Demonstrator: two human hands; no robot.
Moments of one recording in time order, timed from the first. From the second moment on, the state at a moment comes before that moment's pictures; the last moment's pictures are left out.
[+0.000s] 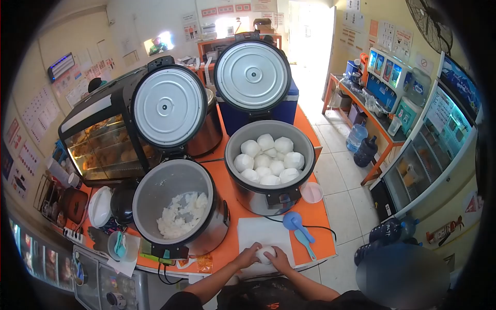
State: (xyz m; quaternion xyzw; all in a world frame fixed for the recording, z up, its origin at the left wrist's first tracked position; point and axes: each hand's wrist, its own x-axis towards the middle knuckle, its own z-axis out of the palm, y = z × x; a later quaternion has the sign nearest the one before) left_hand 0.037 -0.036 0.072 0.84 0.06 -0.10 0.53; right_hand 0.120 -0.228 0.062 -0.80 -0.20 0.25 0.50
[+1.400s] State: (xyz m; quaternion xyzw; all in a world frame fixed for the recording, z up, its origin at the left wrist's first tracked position) left_hand -0.002 -0.032 0.179 0.55 0.25 0.01 0.79; right_hand 0.115 -0.172 0.151 -0.56 0.02 0.44 0.70
